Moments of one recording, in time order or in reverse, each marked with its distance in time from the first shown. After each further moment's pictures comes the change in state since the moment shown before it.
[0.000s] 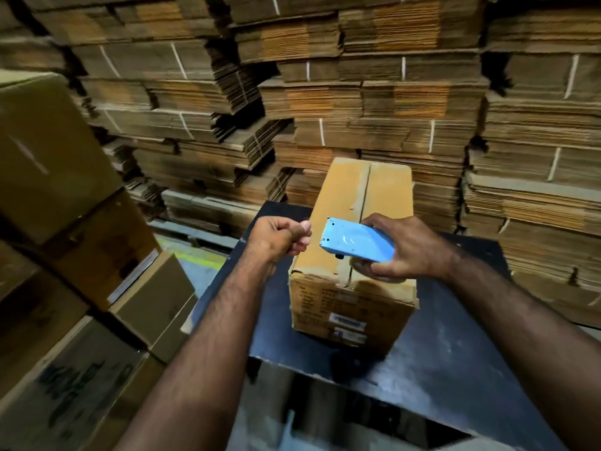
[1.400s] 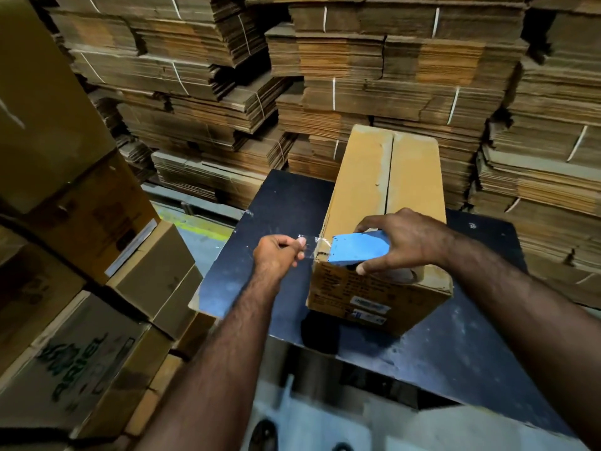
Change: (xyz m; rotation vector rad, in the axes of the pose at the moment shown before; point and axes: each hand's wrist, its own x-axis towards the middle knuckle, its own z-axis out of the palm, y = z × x) left_hand 0.037 -0.115 -0.043 0.100 0.161 -0.129; right_hand 0.055 -0.040 0.038 -0.167 -0.457 0.178
